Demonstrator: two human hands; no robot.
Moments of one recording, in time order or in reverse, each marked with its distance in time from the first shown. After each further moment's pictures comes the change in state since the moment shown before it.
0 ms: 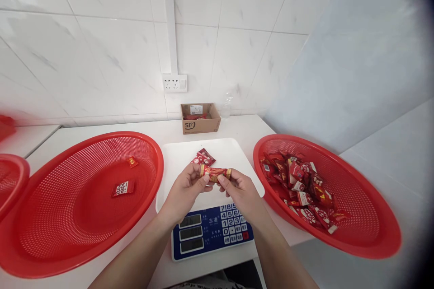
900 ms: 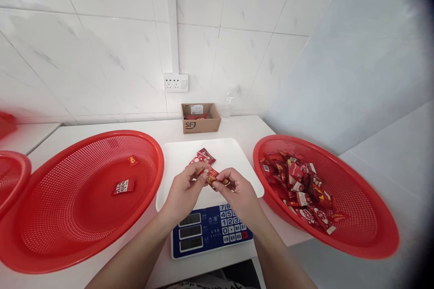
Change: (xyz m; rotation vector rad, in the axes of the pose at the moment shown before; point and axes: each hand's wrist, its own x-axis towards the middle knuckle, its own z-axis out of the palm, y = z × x) left_hand -0.001 -0.003 0.000 0.274 0.115 0.161; right_hand -0.006 0.001 0.008 -0.039 0.020 -0.053
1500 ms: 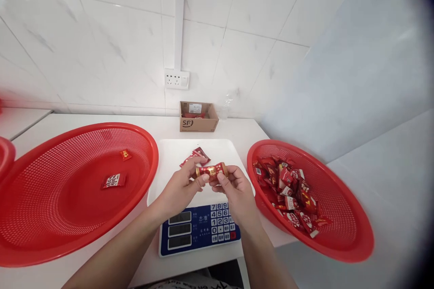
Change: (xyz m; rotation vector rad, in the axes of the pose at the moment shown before) left_hand 0.004 0.005 0.000 -0.044 -0.157 -0.015; right_hand 0.001 0.003 -0.002 0.437 0.117 0.082
